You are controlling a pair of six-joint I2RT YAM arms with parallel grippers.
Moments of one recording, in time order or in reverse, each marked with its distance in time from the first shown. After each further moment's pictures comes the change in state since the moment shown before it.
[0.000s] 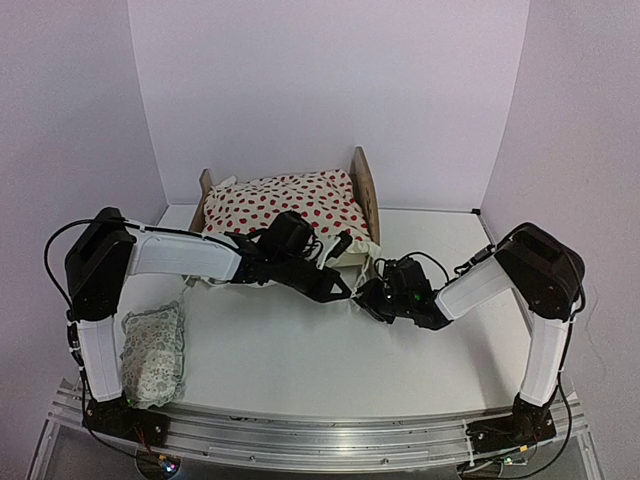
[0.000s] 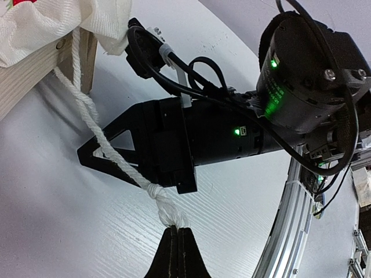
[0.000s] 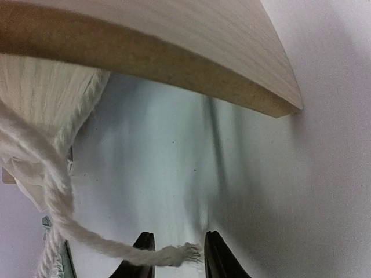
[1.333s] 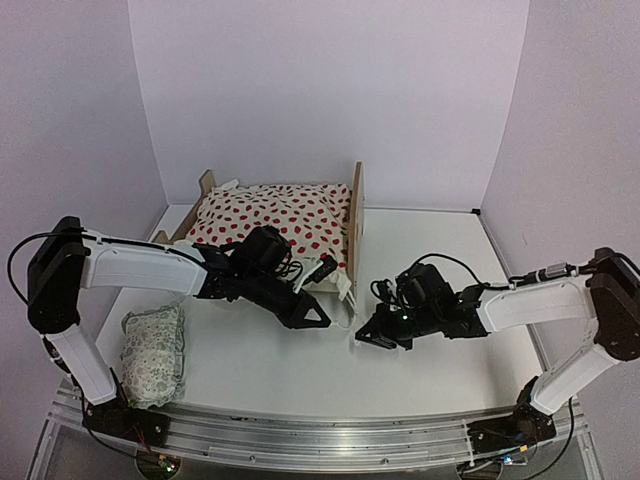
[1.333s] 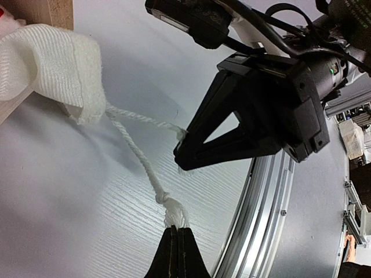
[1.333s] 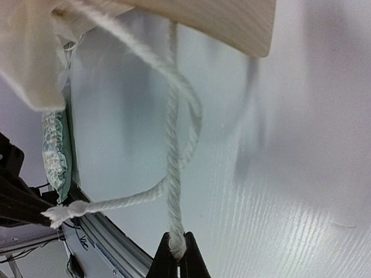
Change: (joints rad) left arm -0.036 -0.213 -0.231 -0.079 0.091 0.081; right arm 0.175 -0.445 -0.116 -0.513 -0.206 -0.075
